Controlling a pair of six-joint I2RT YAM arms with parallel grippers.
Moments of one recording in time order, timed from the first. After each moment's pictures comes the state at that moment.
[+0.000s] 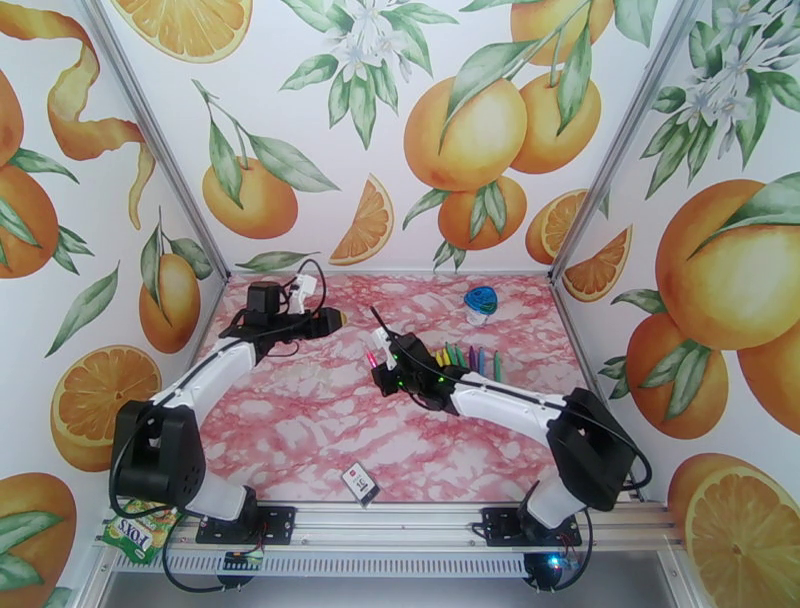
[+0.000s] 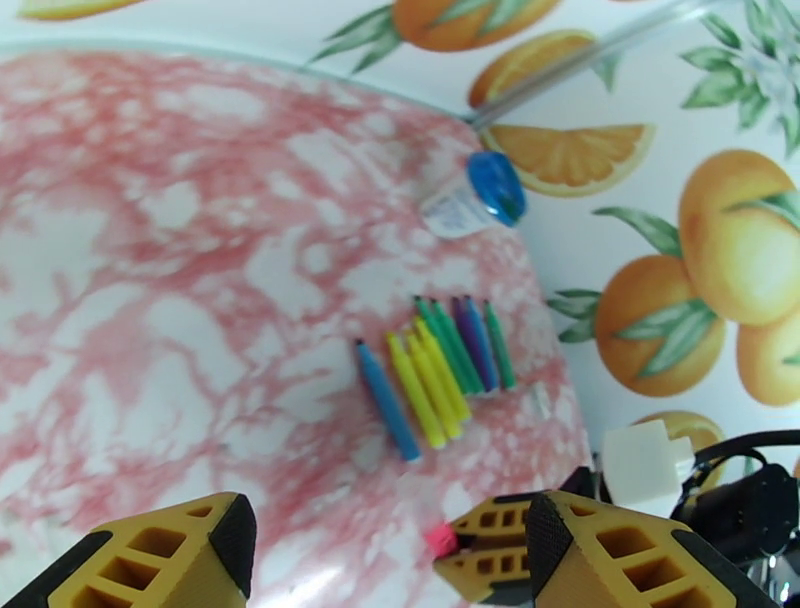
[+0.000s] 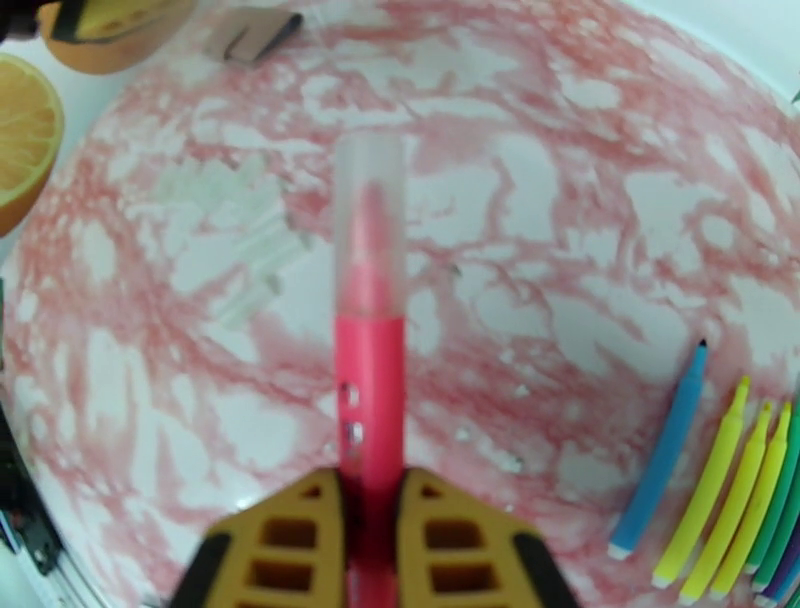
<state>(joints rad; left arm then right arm) -0.18 1.54 1.11 -0.18 0.79 -0.41 0.80 1.59 0.97 -0.05 -0.04 0.28</state>
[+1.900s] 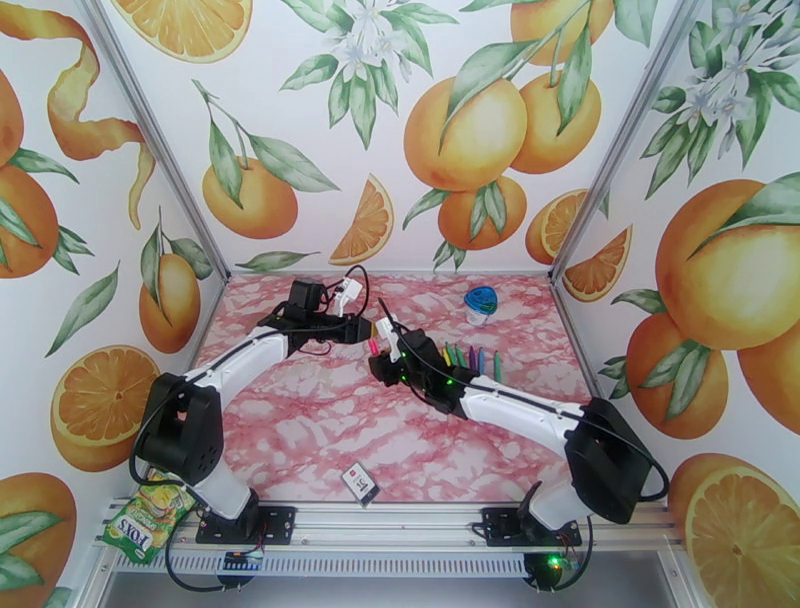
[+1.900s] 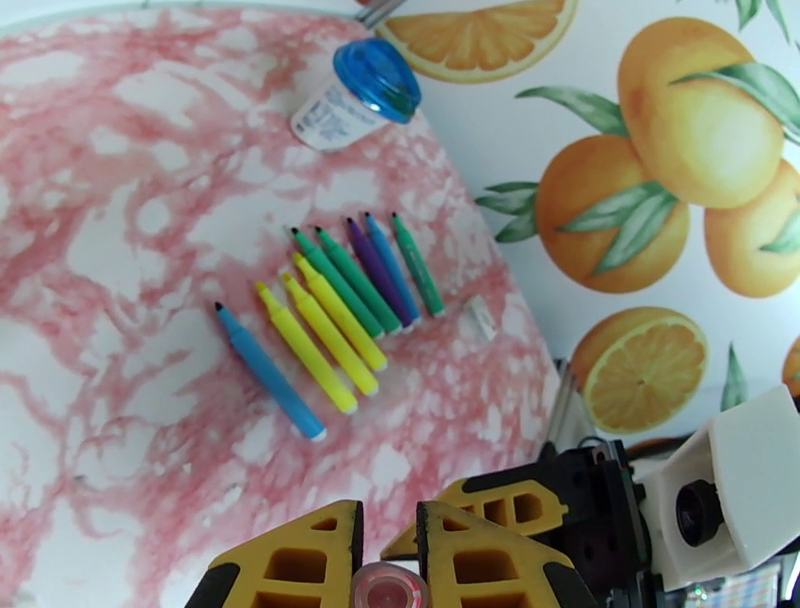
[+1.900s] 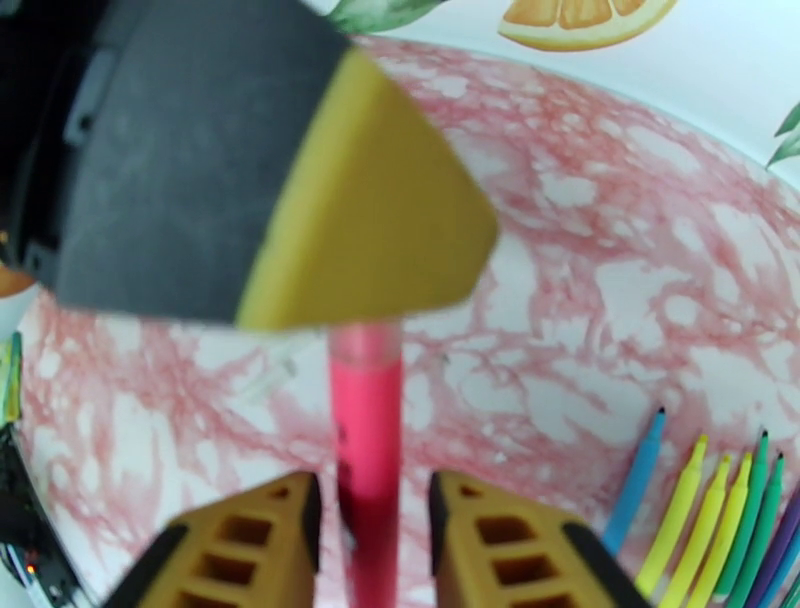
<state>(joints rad) -0.35 1.67 1.21 -0.23 0.84 -0.36 0.80 1.56 0.98 0.05 0.02 0.27</state>
